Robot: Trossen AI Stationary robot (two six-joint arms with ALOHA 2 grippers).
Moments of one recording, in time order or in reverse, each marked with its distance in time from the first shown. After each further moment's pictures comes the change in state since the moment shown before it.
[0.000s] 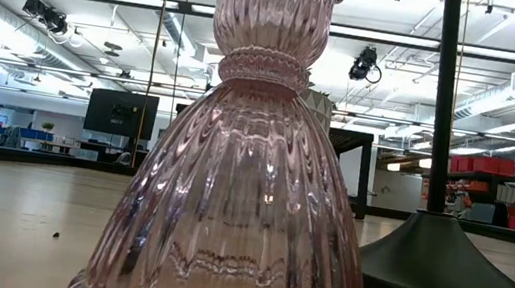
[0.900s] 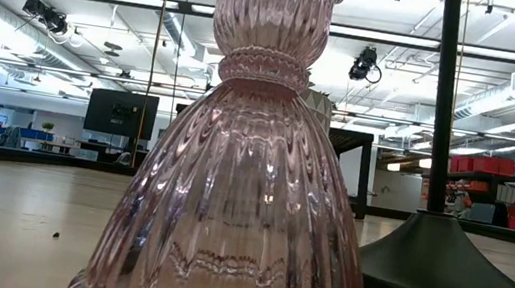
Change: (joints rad) left arm 0.358 -0.004 0.000 0.053 -0.017 0.001; right arm 0.002 -0.126 0.000 -0.396 0.126 0.045
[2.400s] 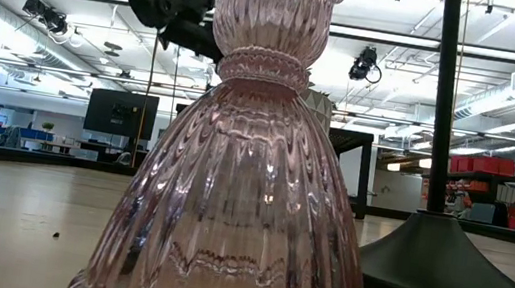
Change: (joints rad) left arm 0.437 0.366 0.000 0.403 0.469 0.134; right arm 0.000 0.001 0.000 -0.020 -0.013 -0.079
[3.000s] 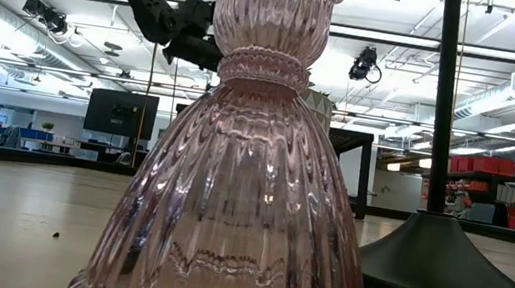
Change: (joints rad) left arm -0.002 0.083 0.000 0.086 0.040 -0.022; right arm -0.001 0.000 0.000 0.001 0.000 -0.001
